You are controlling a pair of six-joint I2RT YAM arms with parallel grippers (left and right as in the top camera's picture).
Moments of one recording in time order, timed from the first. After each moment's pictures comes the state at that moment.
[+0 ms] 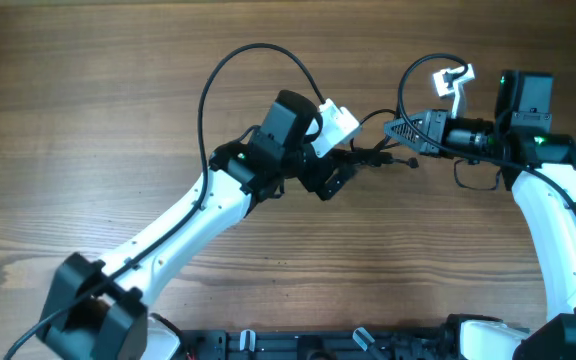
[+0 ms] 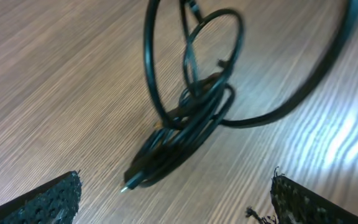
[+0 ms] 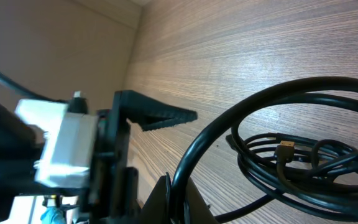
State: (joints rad) left arm -0.65 1.59 1.14 -0.37 0.27 0.19; right arm -0.08 1.41 1.09 -0.64 -1.04 0.21
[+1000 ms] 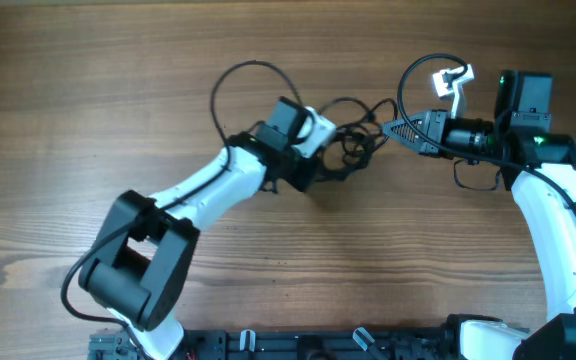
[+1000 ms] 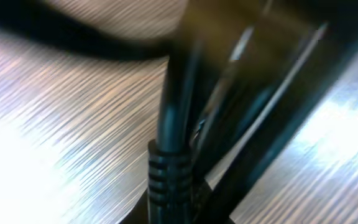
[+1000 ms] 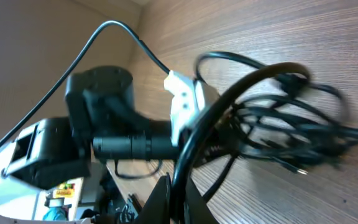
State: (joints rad) left arm -0.54 1.84 1.14 -0.42 0.25 0.04; right arm -0.08 1.41 1.09 -0.64 -1.04 0.22
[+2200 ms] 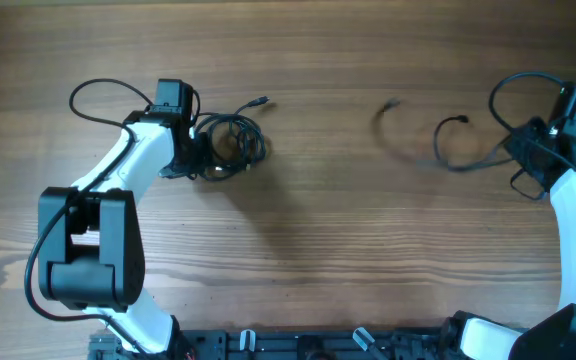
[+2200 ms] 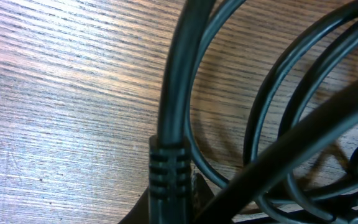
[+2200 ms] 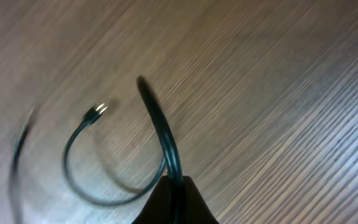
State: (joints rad) left arm -0.09 1.84 1.14 -0.69 -0.02 -0.31; right arm -0.32 1.41 1.09 -0.71 0.15 0.54
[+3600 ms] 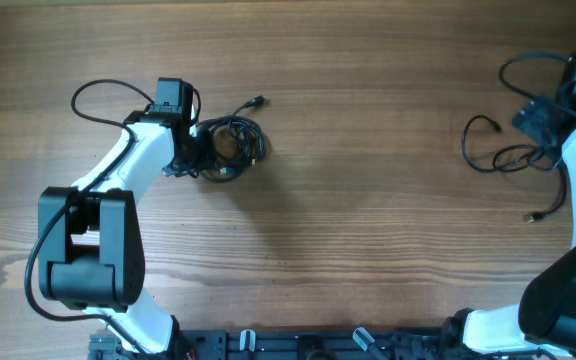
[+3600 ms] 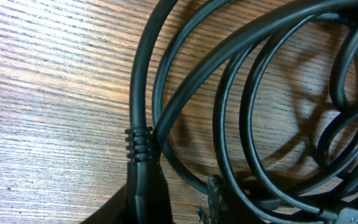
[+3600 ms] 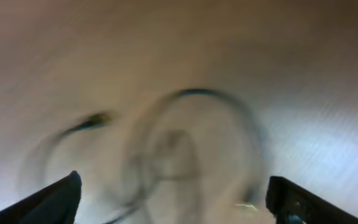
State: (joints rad) left arm -0.09 1.84 1.14 -0.67 0.05 -0.32; right arm -0.34 1.64 1.31 -0.77 0.19 0.36
